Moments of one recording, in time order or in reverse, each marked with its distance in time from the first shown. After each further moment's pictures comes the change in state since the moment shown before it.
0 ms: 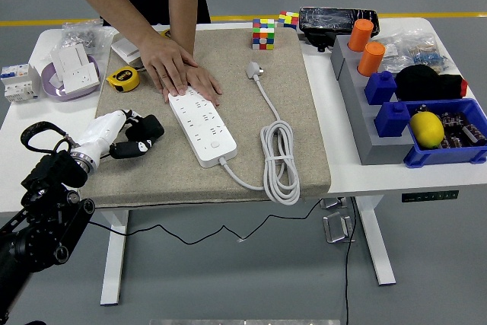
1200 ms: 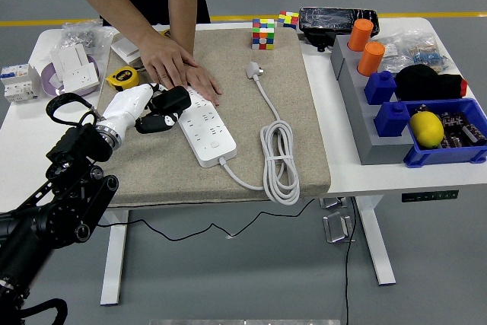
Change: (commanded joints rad) left arm -0.093 -0.049 0.029 -0.031 0.000 -0.013 0.033; right arm 0.011 0.000 0.000 0.000 0.001 0.005 0.001
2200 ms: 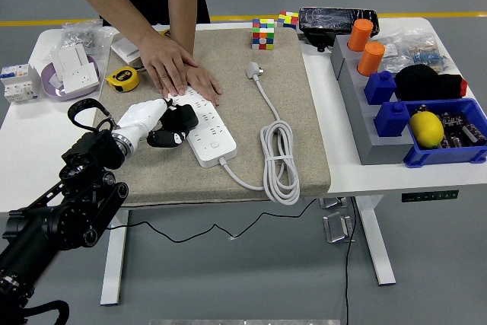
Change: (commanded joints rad) left arm -0.035 -0.007 0.124 0.064 0.000 -0.054 0.040; right arm -0.002 -0.006 -0.018 0.001 0.002 0.000 0.000
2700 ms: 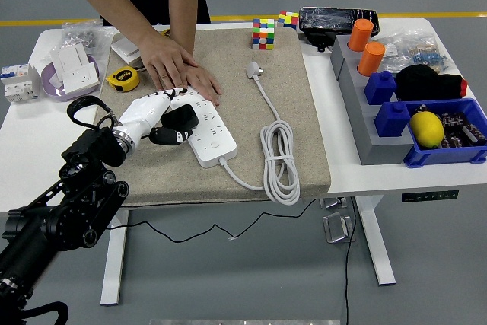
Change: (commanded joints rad) left arm 0.008 0.002 0.001 -0.035 0.000 0.007 -0.013; right arm 0.001 0.003 0.007 0.000 0.000 0.003 0.001
